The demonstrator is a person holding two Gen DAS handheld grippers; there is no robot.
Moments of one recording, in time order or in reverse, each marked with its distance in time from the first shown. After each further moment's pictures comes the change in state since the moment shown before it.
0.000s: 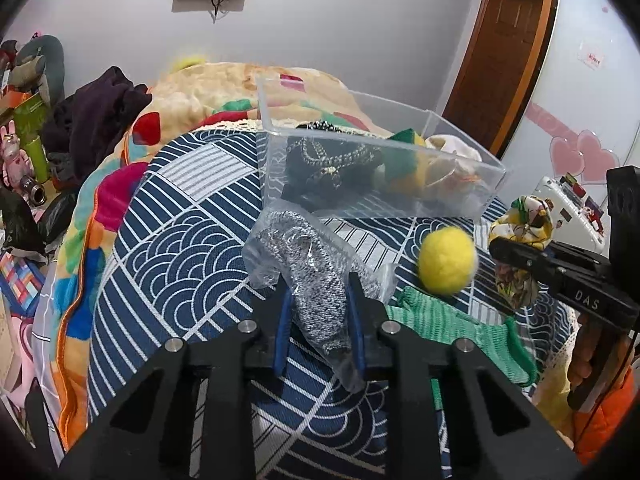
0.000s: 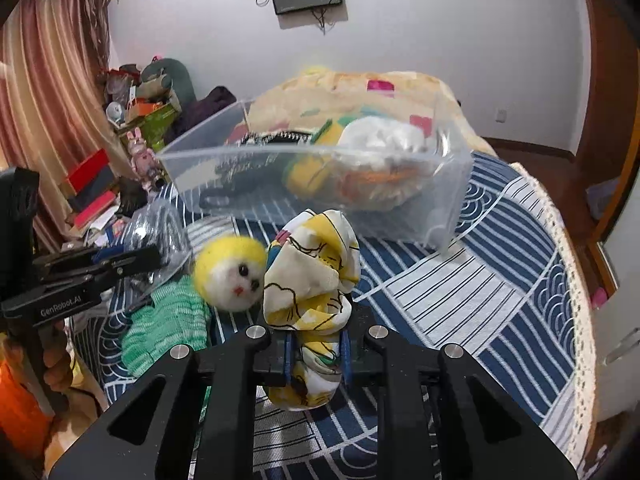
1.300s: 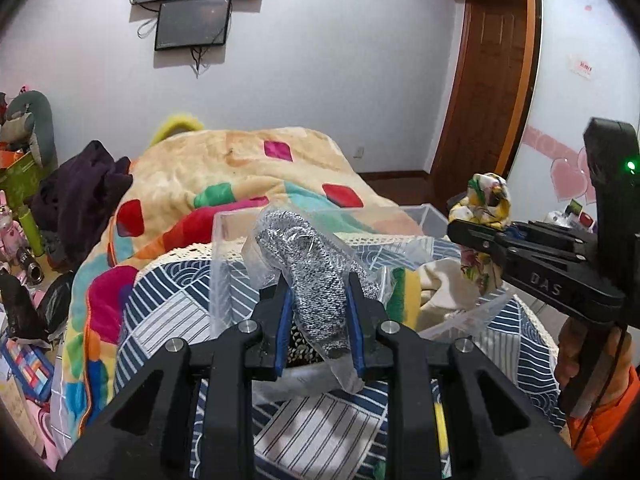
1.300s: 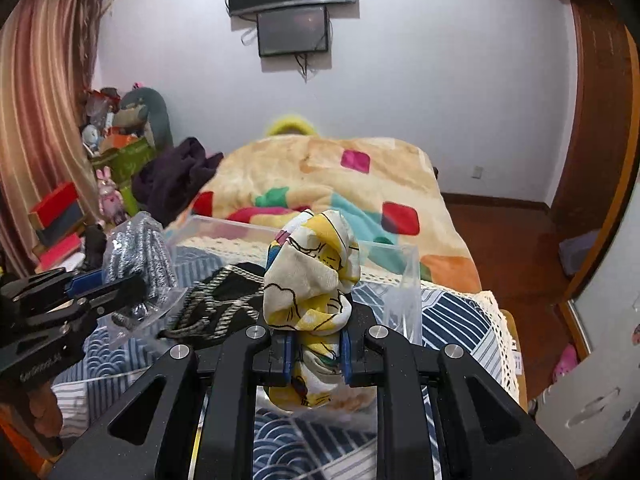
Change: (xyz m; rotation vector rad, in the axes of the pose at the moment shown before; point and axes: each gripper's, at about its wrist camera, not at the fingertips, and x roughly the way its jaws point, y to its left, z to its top) left arm 0.033 -0.028 0.110 0.092 -0.134 0.021; right arm 0.023 -0.007 0.106 -0.065 -0.120 -0.132
